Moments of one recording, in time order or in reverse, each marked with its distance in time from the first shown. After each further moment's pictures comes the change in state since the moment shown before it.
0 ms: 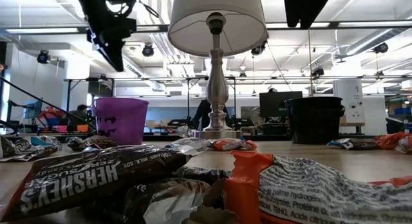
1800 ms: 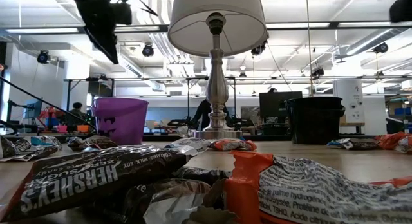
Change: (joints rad) left arm 0.000 -0.043 0.032 -0.110 0.369 0.159; right arm 0.291 -0.013 -0.392 0.255 -0.333 -0.392
